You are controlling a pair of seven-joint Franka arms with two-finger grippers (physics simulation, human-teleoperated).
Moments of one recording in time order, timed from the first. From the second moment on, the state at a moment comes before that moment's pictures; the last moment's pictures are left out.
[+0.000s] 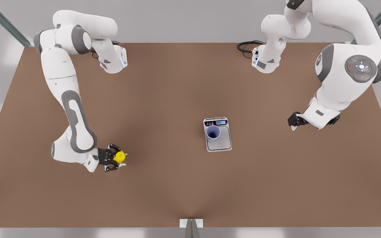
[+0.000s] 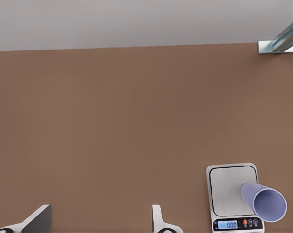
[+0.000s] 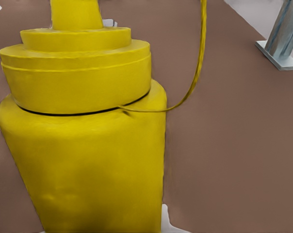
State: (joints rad) left arm -0.22 0.22 0.04 -1.33 0.09 1.63 -0.18; right arm -0.04 0.73 0.09 -1.63 0.94 2.09 -2.09
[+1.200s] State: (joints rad) left arm -0.22 0.23 0.04 -1.33 0.09 1.63 -0.19; right arm -0.12 0.83 0.09 -1.65 1.10 1.96 -2.29
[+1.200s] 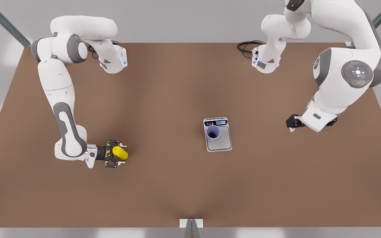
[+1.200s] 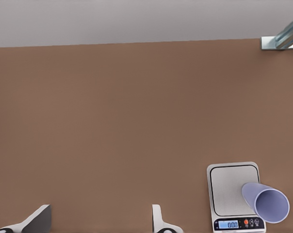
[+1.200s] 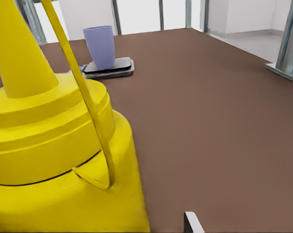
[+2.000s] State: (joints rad) left arm -0.22 0.22 0.05 -1.33 0.08 1.62 -0.19; right arm -0.02 0.19 -0.01 -1.45 0.07 1.54 -0.08
